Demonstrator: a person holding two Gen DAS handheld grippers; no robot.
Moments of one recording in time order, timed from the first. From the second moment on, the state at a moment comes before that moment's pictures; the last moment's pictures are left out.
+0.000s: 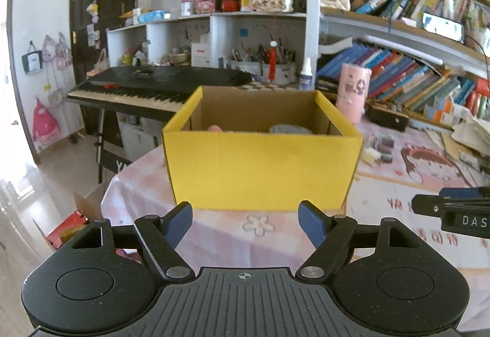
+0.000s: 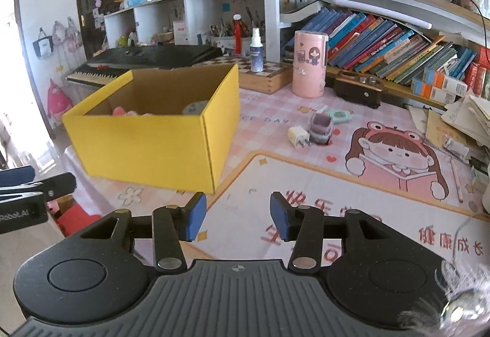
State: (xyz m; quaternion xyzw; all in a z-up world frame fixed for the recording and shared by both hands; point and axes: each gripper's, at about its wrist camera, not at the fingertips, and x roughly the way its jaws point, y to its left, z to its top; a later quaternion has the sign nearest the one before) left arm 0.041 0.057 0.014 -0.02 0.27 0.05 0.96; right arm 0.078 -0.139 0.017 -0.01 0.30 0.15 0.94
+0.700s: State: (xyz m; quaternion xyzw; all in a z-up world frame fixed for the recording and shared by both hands) left arm 0.005 0.058 0.003 -0.01 0.29 0.01 0.96; right arm 0.033 -0.114 0.002 -0.04 0.34 0.16 0.93
